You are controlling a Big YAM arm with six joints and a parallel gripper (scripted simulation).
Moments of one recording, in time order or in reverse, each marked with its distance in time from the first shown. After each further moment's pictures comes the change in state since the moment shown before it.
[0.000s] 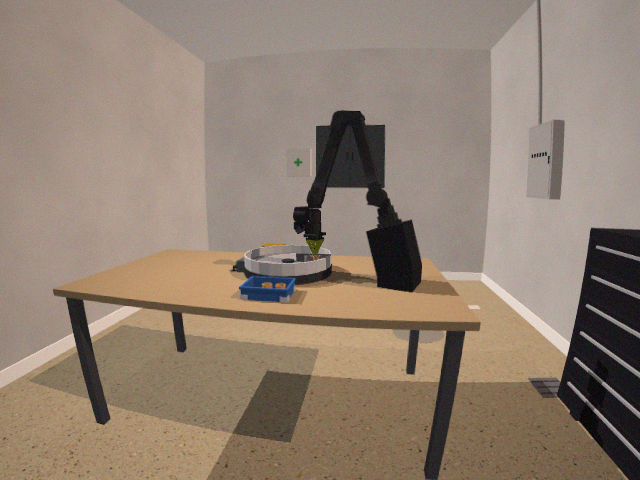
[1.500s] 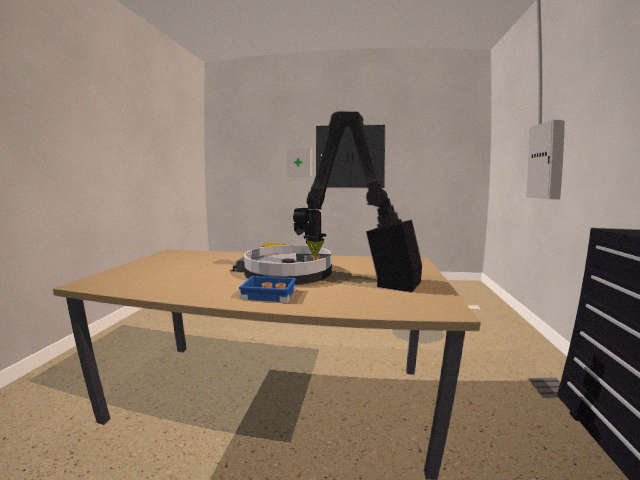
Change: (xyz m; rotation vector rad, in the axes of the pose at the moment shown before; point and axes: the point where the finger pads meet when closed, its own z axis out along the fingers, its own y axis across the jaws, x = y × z) arm 0.001 0.000 0.006 0.001 0.005 0.000
